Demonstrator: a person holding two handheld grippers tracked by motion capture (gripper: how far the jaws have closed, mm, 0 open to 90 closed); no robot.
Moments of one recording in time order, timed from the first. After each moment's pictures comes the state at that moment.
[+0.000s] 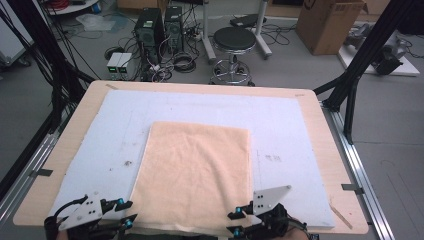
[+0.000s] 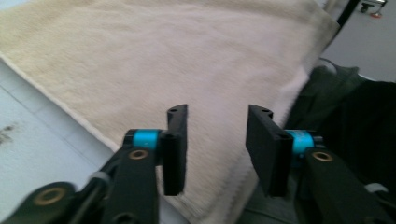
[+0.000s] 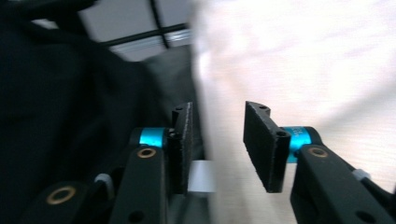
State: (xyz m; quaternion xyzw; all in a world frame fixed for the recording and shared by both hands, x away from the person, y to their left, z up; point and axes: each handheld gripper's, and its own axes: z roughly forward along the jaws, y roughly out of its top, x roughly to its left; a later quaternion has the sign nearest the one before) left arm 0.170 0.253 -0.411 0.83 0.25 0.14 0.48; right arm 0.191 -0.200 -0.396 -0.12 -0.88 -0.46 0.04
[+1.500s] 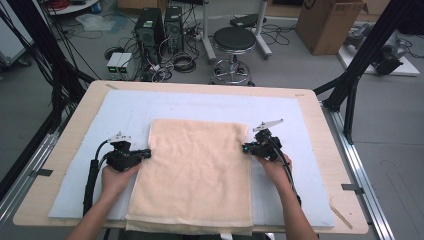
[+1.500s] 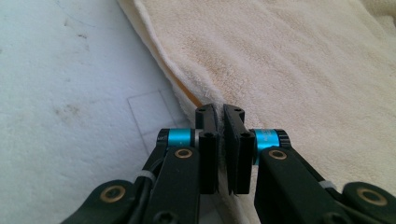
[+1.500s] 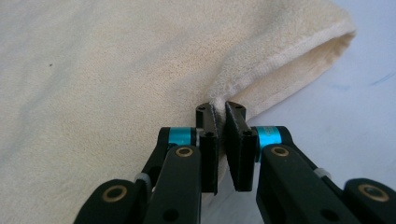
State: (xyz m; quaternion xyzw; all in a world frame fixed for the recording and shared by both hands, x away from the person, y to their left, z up) left arm 0.344 0.233 -0.446 0.74 0.49 0.11 0.44; right arm 0.389 -0.226 -0.429 -0.39 -0.85 -0.36 -0.09
